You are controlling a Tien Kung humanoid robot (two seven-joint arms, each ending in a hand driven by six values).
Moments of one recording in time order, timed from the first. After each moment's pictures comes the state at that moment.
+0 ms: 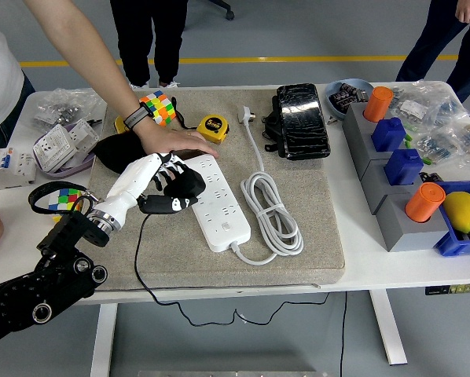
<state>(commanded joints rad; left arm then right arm) -0.48 0.32 -0.62 -1.12 1.52 0.46 -0.12 -0.02 -0.29 0.71 0.42 -0.37 -0.13 0.07</state>
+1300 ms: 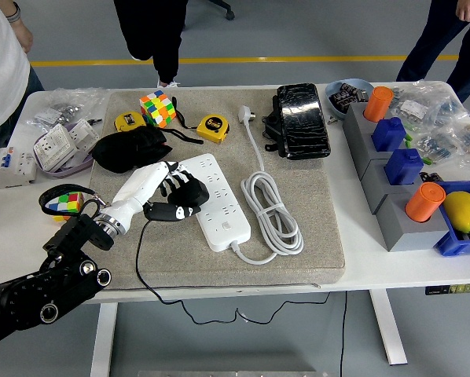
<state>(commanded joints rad) -0.50 0.30 -0.56 -1.04 1.54 0.46 -0.14 -0.02 -0.29 0.71 0.42 -0.37 -0.13 0.07</state>
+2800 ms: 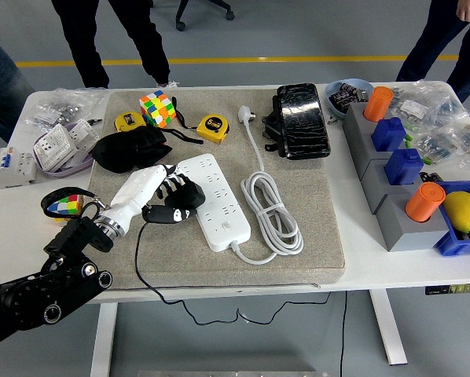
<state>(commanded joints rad) -0.51 0.29 -0.54 -1.00 1.55 0.49 -0.13 -0.02 -0.29 0.71 0.42 -0.37 -0.13 0.07</state>
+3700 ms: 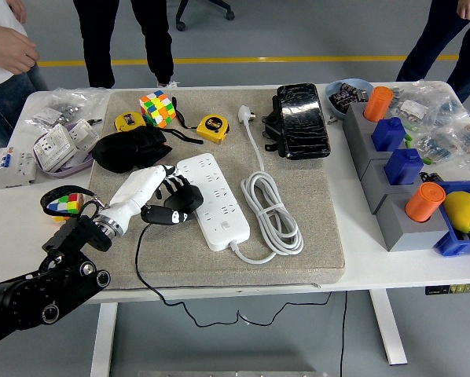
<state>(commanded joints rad) -0.51 0.29 -0.56 -1.00 1.58 0.46 -0.11 -0.02 -0.29 0.71 0.42 -0.38 -0.13 0.07</state>
